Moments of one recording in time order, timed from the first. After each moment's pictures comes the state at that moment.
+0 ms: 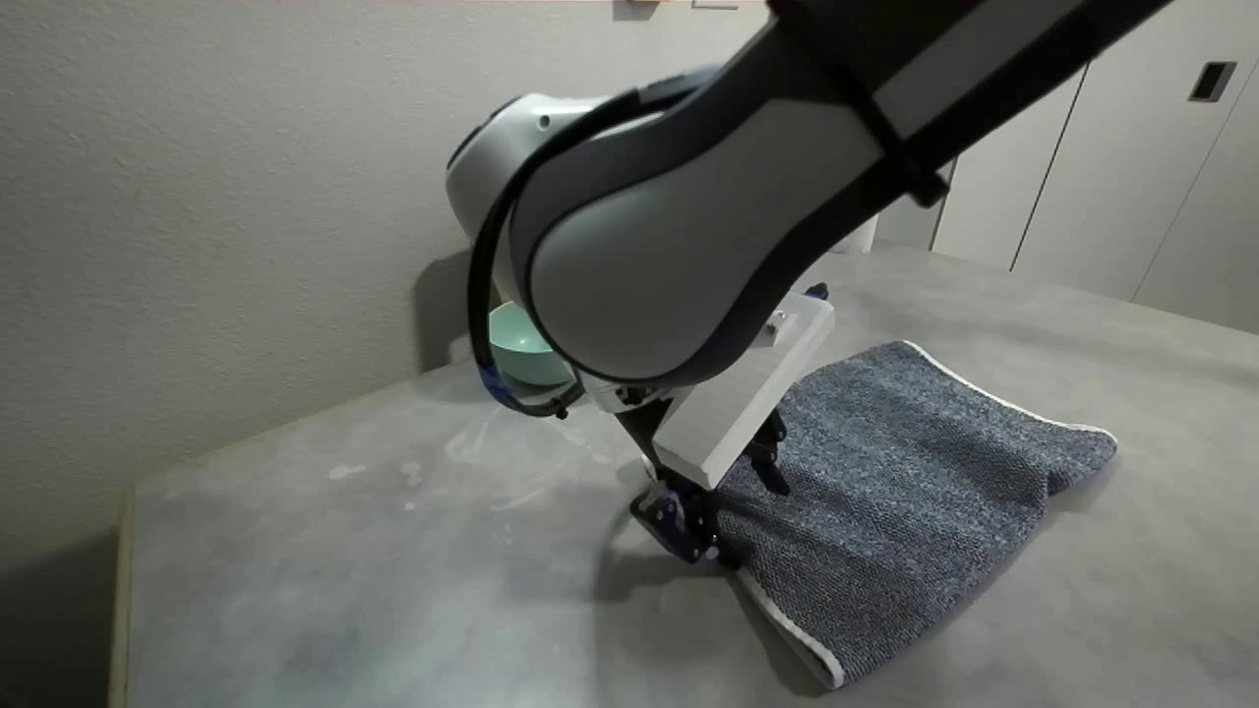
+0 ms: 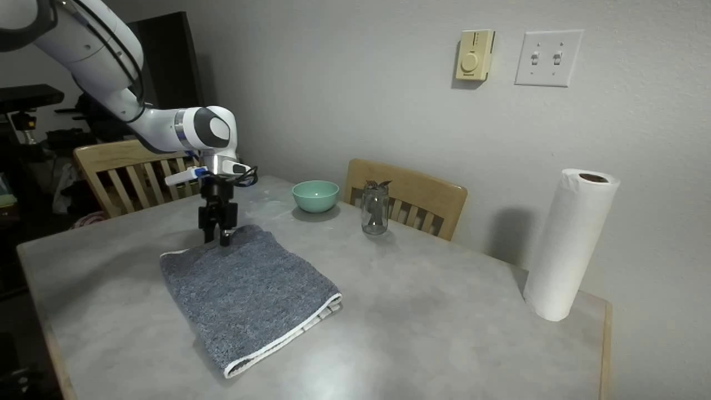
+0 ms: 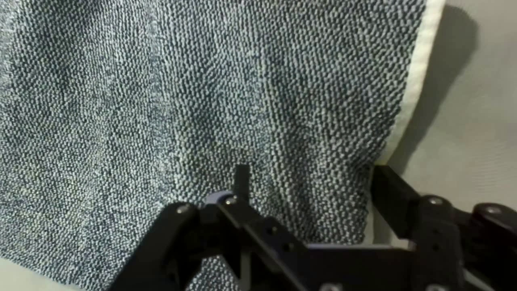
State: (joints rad) arm 0.43 0.90 0.04 -1.40 -0.21 1.81 0.47
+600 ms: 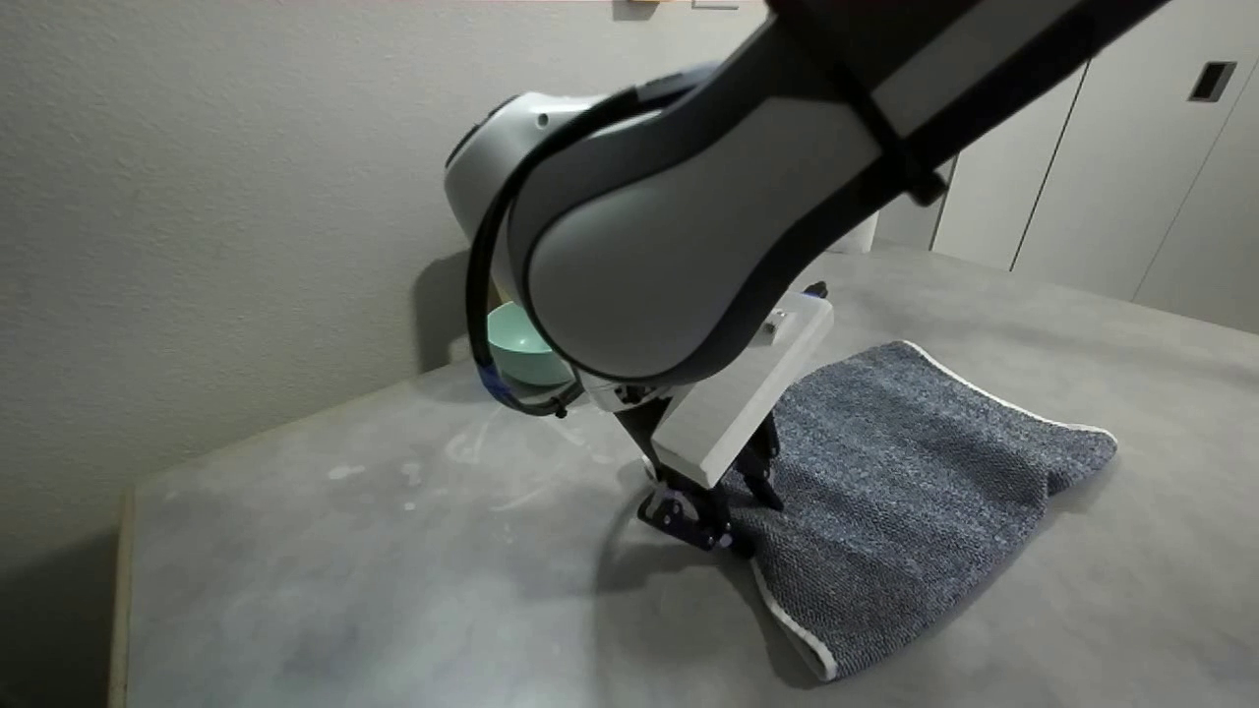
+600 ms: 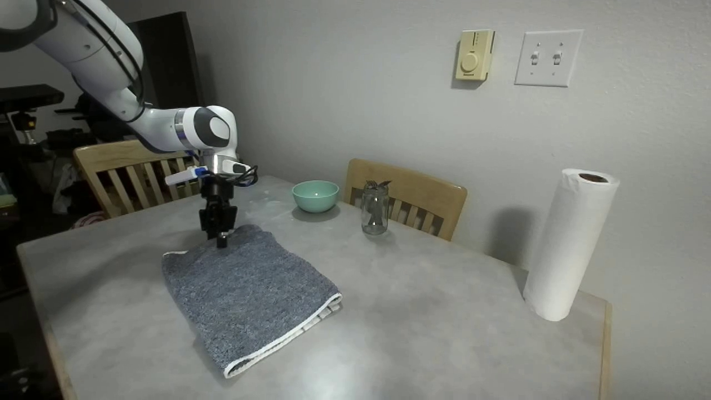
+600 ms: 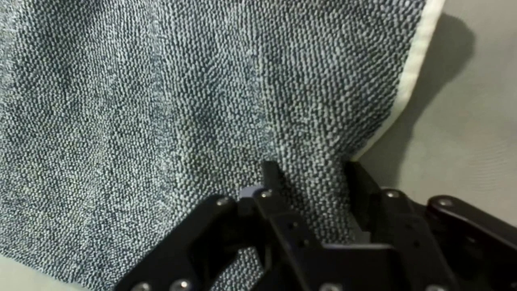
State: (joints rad) arm 0.43 0.90 0.03 -1.40 -0.21 1.81 0.47
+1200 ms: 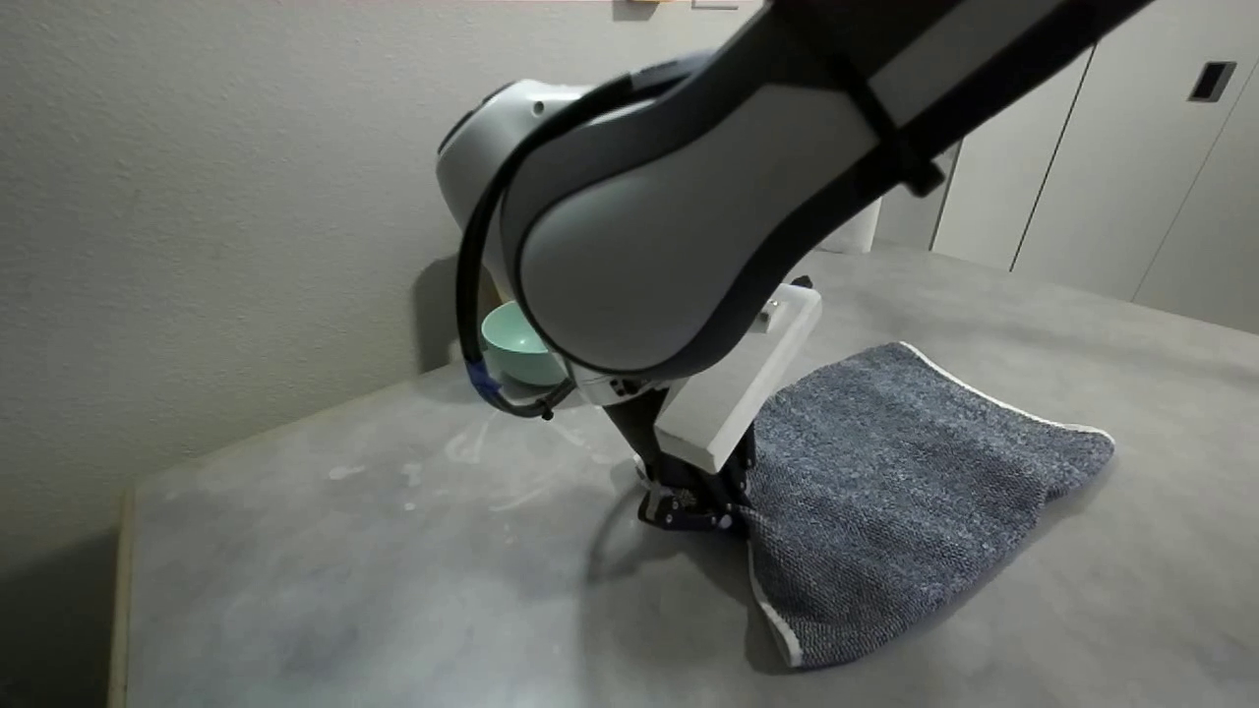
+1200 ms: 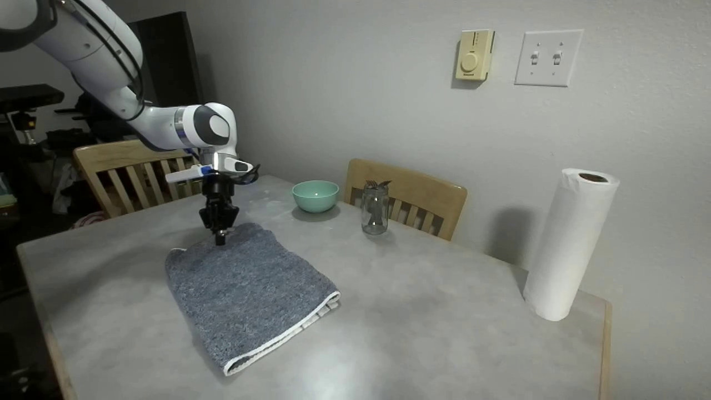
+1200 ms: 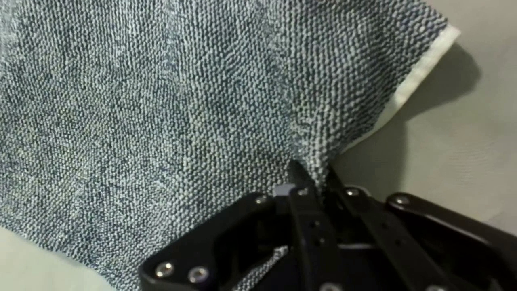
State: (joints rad) arm 0.43 0.90 0.04 -1.39 -0.21 1.84 0.37
